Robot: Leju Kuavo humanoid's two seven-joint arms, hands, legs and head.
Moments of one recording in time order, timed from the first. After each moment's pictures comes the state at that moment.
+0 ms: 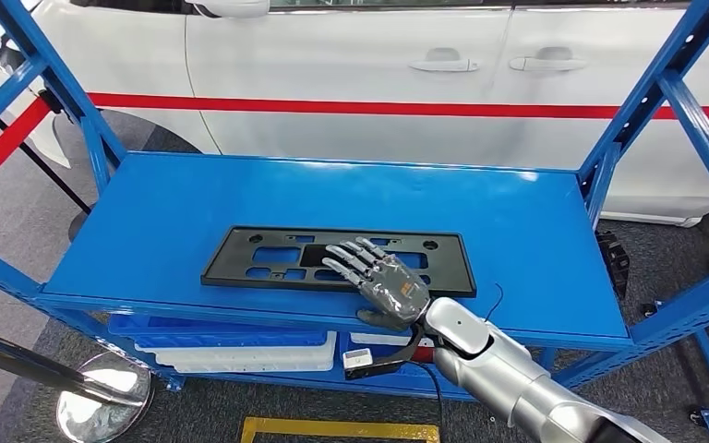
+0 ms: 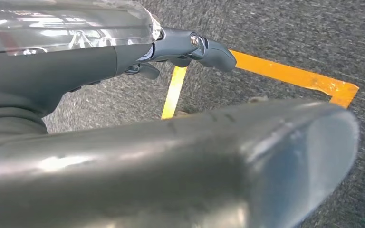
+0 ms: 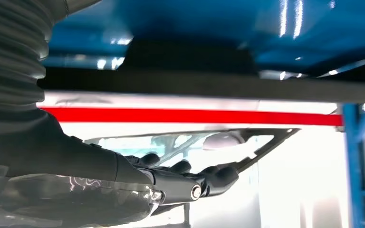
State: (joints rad) left arm -0.10 -0.11 1.32 -0.22 -0.87 -0.01 -0.32; right arm -0.56 -0.20 0.86 -0.99 0.96 -0.58 -0.36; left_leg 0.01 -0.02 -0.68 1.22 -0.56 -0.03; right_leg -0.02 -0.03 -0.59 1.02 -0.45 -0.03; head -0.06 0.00
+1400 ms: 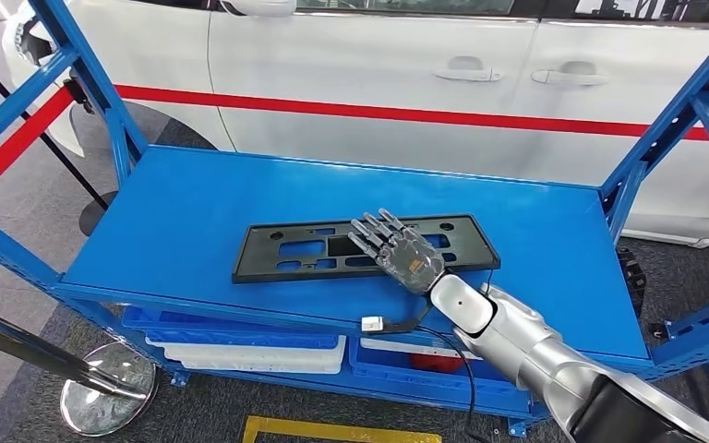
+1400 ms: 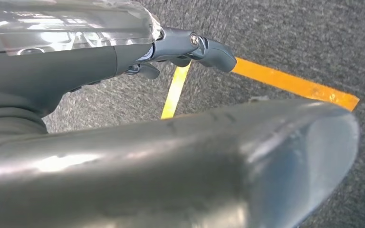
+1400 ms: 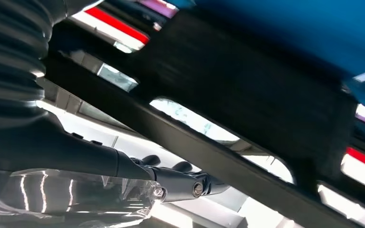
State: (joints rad) left arm -0.10 -0.11 1.32 -0.22 -0.89 0.00 -0.31; right arm -0.72 -0.23 0.96 -0.76 1.52 -0.57 0.06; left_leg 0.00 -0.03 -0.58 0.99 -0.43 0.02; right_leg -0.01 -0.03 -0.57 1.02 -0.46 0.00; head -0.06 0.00
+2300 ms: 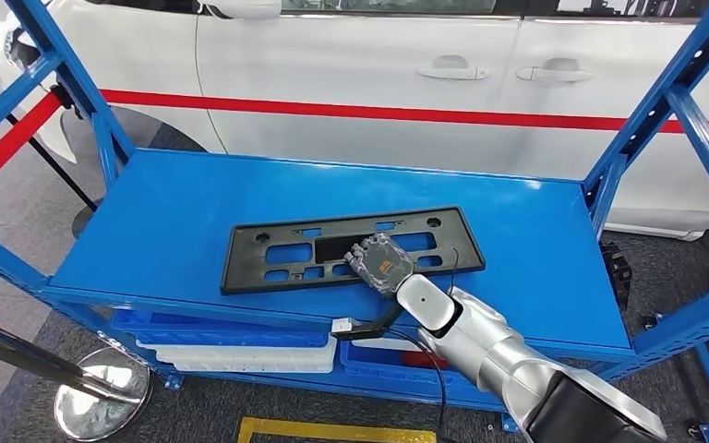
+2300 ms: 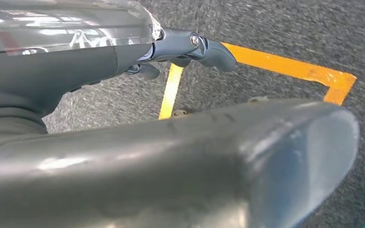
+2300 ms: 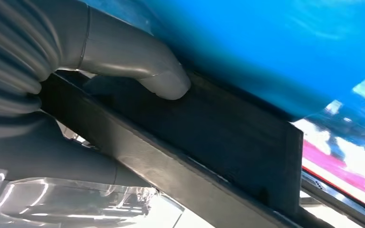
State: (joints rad) left arm -0.10 -0.10 1.30 -0.22 -0.90 -0.04 -0.32; right arm -0.75 -0.05 0.92 -0.63 1.48 -0.42 0.03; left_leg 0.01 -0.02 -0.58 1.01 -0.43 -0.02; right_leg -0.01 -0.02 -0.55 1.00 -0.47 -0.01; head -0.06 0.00
